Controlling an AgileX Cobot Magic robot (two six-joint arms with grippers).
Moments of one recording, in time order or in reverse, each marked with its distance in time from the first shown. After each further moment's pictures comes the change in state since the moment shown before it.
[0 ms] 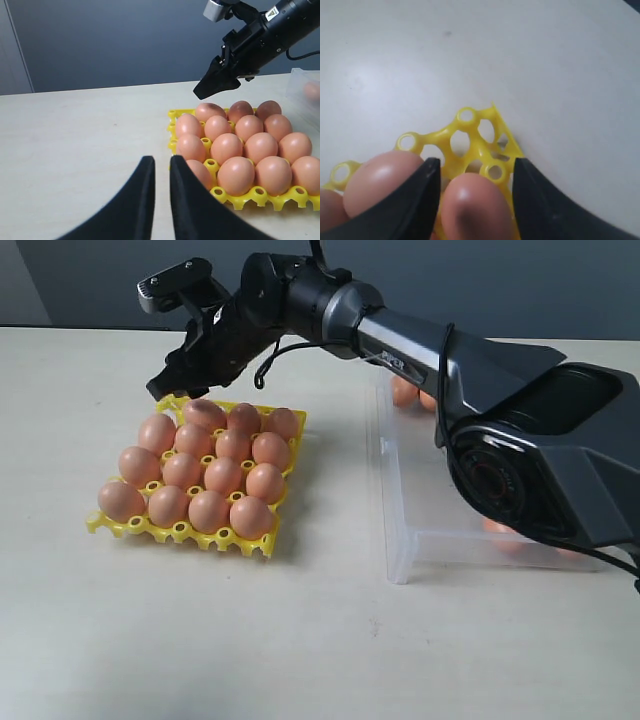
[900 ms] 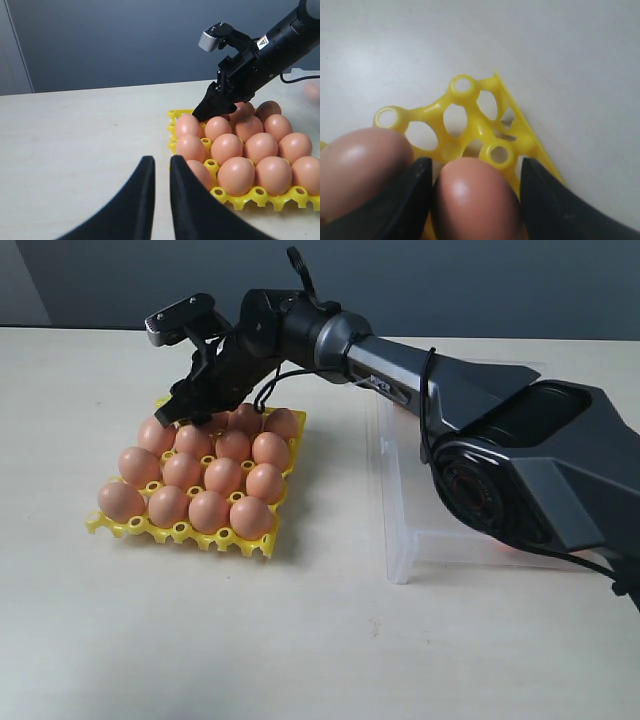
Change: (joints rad) left arm 0.000 0.000 0.000 0.000 0.000 0.000; right arm 0.007 0.066 -0.005 -0.003 -0.010 0.000
